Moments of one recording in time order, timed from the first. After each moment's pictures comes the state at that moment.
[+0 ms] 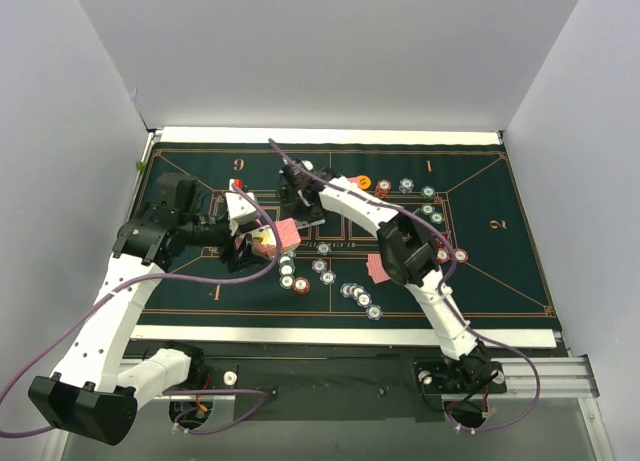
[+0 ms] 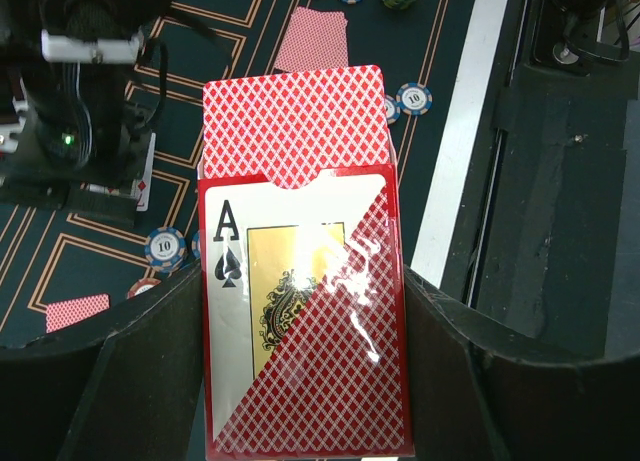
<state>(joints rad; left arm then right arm) -0.27 1.05 1.16 -0.88 0.88 0.61 0.75 2.46 2.13 -0.73 0.12 0.45</state>
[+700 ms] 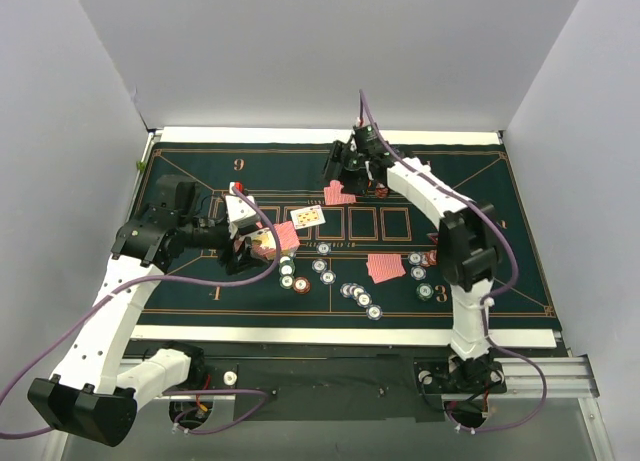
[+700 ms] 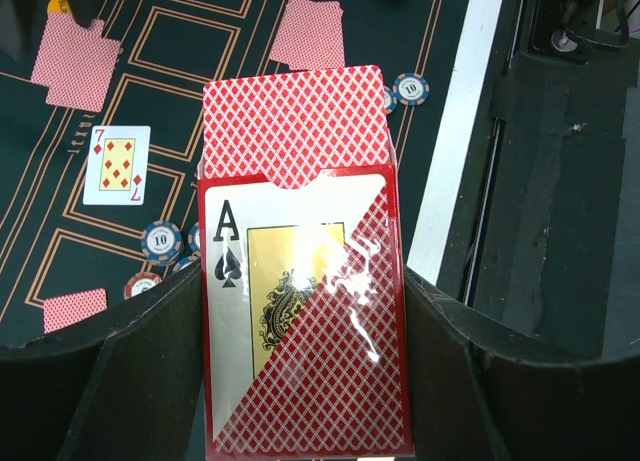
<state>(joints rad) -0.27 1.04 1.16 -0.92 0.87 0.64 0.47 2.00 1.71 -0.48 -0.19 0.66</state>
